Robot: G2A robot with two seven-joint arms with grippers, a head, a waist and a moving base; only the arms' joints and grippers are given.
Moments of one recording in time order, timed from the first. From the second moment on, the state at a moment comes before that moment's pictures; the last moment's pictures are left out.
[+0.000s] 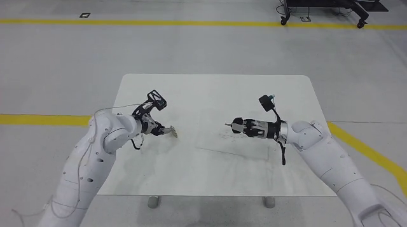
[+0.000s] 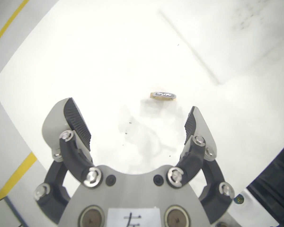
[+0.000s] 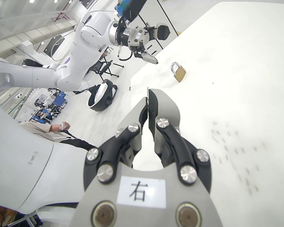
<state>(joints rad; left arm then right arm) 1.09 -1.09 -1.17 -1.50 1.10 -0.58 -0.89 -1.02 -1.01 0.93 -1.09 0.09 -1.01 0.74</state>
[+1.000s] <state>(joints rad) 0.85 -1.13 -0.90 -1.14 1.43 -0.96 -0.43 -1.02 -1.01 0.93 -1.09 0.09 -1.01 0.74</state>
